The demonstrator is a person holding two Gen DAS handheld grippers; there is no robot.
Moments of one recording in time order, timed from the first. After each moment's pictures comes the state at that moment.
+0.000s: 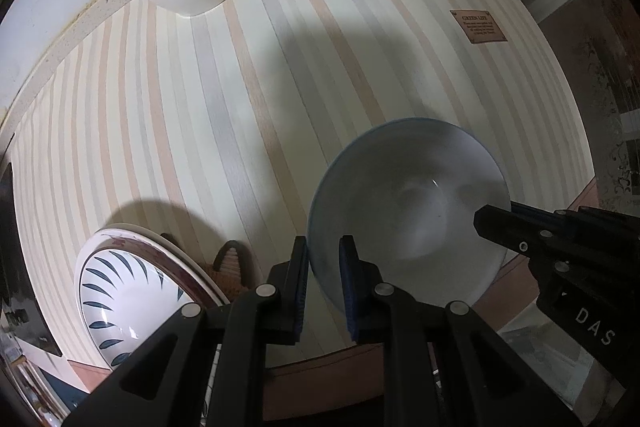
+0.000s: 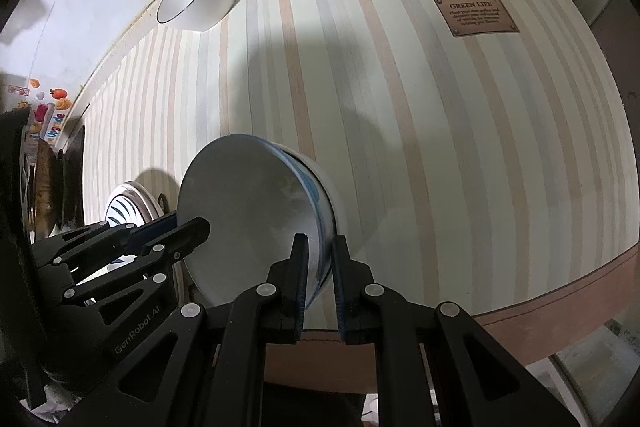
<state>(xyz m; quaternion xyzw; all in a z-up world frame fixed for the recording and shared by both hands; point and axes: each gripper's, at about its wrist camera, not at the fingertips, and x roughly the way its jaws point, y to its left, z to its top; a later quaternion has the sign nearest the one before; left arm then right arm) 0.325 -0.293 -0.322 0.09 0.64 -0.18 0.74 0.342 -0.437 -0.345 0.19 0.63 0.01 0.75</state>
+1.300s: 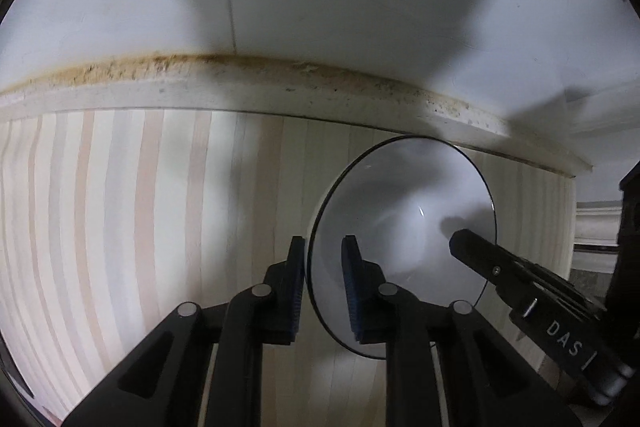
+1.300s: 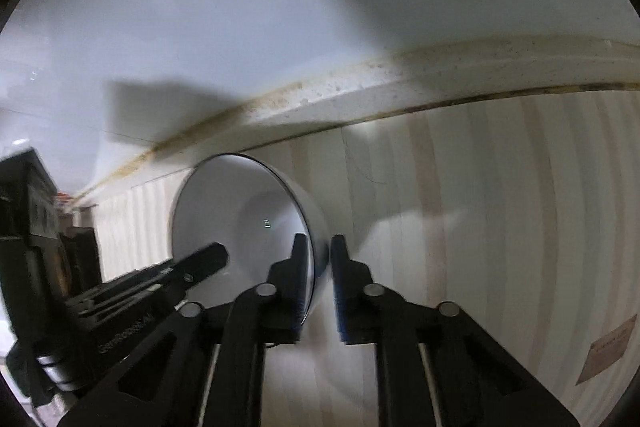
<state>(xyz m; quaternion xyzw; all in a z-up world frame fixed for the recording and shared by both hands) 0.590 -0.188 -0.348 -0.12 0.64 -0.11 0.75 0.650 -0.384 -0.364 0.20 0.61 0.05 0.77</state>
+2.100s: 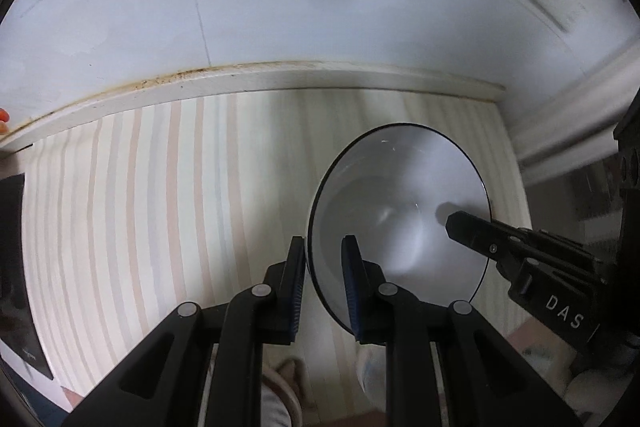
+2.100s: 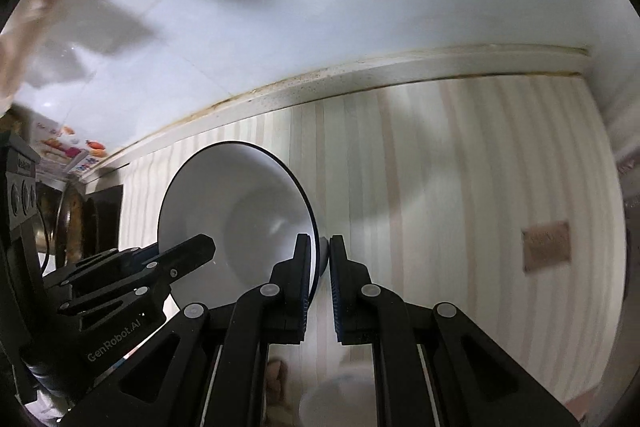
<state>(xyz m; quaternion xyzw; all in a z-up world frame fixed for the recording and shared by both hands) 0.430 -0.207 -0.218 -0.05 0.58 -0.18 0.80 0.485 -0.389 -0.245 0.16 0.55 0.05 0.82</state>
